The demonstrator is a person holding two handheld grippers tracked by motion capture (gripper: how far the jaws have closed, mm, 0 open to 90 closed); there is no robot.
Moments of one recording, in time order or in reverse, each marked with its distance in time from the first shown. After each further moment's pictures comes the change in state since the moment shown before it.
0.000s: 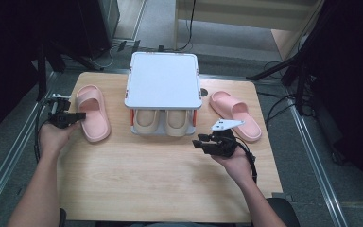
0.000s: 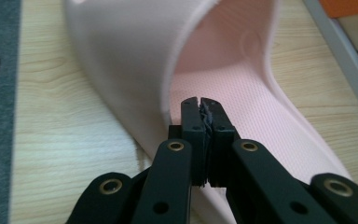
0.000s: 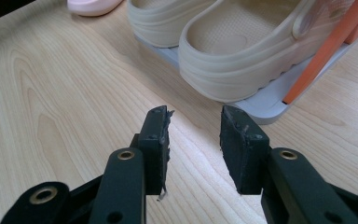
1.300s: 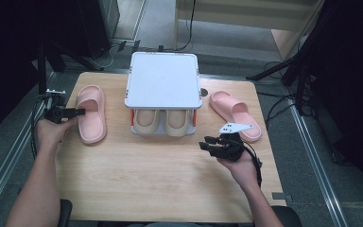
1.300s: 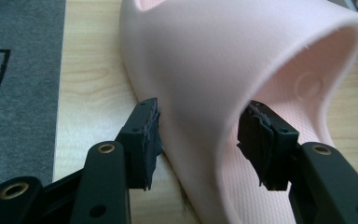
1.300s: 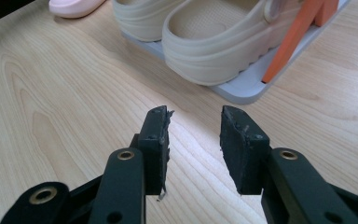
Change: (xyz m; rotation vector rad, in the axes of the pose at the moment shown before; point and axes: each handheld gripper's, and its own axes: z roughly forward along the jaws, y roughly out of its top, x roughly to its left) left arm 0.024 0.014 0.015 -0.004 0.016 -0.078; right arm -0.003 -0.015 -0.017 -0.015 -0.046 0.057
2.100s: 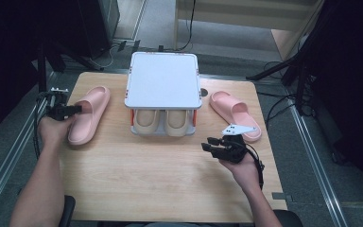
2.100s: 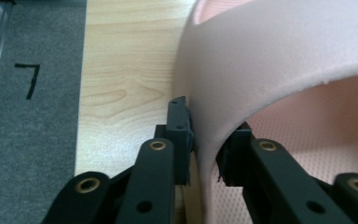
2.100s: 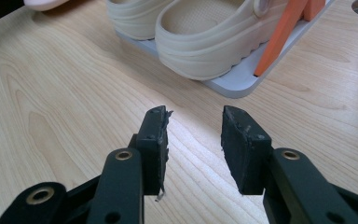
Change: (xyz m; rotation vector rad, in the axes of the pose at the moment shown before) left arm -0.001 0.004 0.005 -0.031 0.070 0.031; right arm -0.001 -0.005 -0.005 -0.009 -0.019 0.021
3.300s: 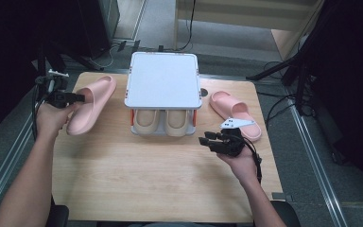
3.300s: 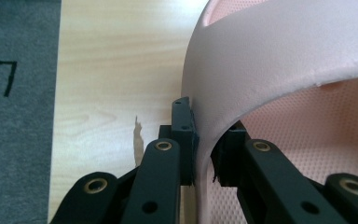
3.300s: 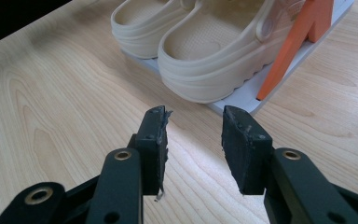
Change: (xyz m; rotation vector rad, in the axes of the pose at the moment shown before) left arm -0.040 0.053 -0.050 0.047 -0.058 0.003; right arm -0.007 0.016 0.007 -0.023 0.037 -0.006
